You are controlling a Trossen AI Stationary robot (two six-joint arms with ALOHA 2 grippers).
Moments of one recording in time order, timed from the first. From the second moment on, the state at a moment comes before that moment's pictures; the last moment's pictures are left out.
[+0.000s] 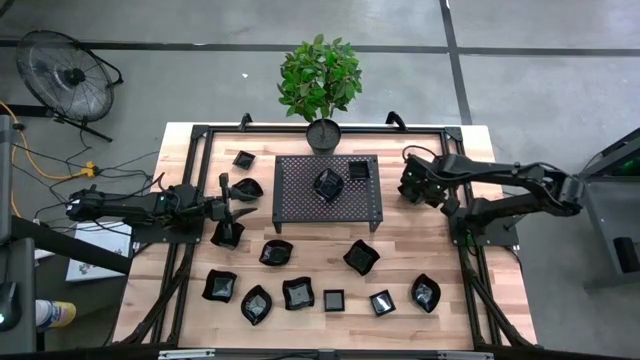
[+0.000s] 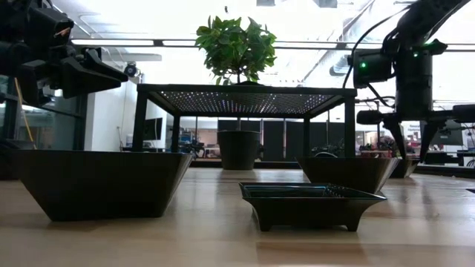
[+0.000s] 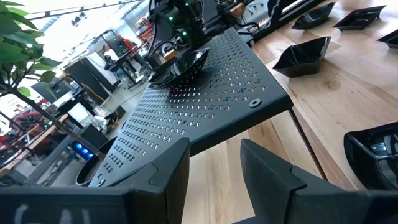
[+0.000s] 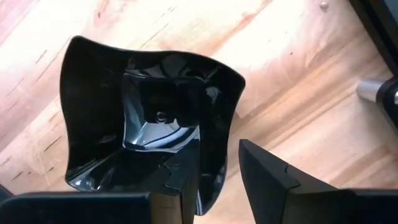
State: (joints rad) left arm -0.03 0.12 0.03 0.00 -0.18 0.57; right arm -0.51 1.19 0.58 -0.90 0.06 1.78
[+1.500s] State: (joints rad) left arm -0.03 0.12 0.03 0.00 -0.18 0.58; right arm -0.47 1.07 0.59 -0.90 0.14 1.64
